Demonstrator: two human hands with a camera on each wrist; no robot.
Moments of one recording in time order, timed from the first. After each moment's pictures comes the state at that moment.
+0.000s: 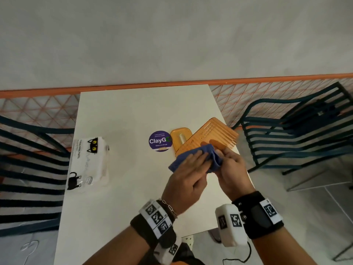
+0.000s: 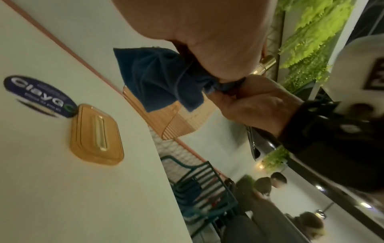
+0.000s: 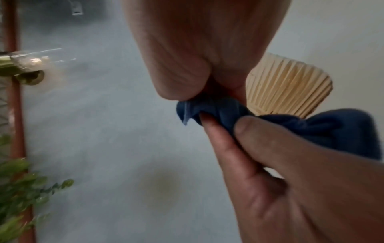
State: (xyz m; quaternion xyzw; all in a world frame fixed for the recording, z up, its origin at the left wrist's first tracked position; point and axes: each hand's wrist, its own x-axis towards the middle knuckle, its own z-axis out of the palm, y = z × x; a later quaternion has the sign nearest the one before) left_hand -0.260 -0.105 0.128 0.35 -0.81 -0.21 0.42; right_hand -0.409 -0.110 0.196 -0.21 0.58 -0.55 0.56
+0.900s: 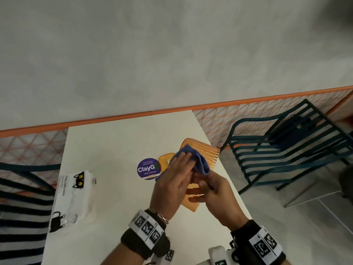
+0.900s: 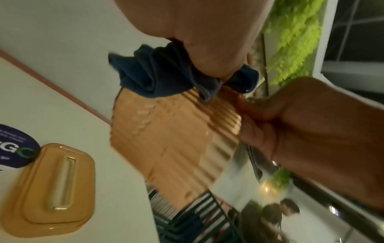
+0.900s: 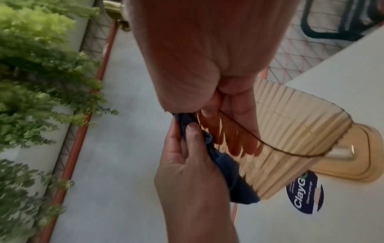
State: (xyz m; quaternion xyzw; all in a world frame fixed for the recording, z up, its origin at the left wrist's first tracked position) left_hand -0.269 -0.144 0.174 0.36 -0.81 -0.18 0.43; right_hand -0.416 -0.086 0.222 -0.43 0.63 -0.43 0.48
